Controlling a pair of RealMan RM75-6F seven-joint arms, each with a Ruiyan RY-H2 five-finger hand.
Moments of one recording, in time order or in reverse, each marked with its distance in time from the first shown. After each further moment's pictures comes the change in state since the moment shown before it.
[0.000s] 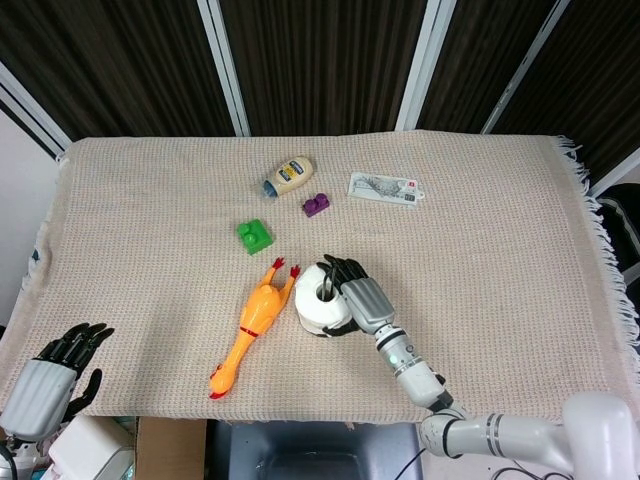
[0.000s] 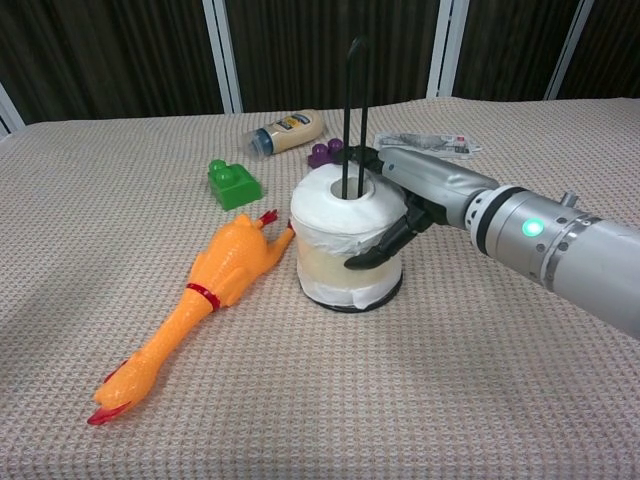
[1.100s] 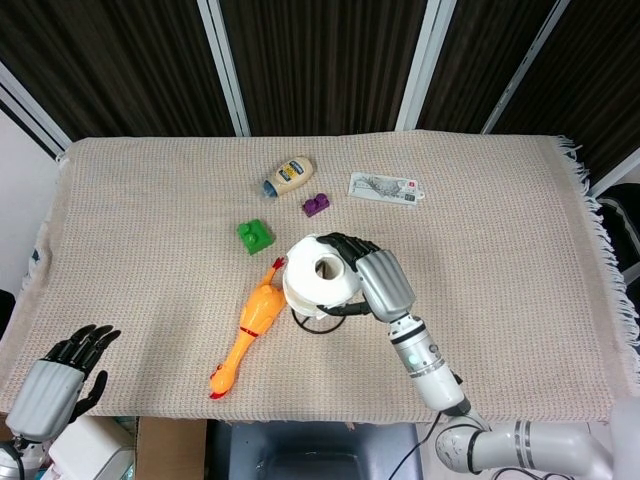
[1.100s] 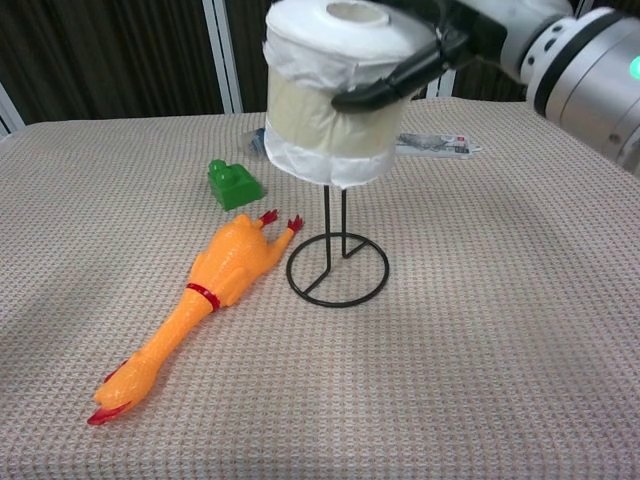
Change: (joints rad) left arm -0.005 -0.006 0.005 -0.008 0.010 -0.022 0.036; right arm -0.055 0.171 0.121 -0.357 -0.150 0.219 -0.043
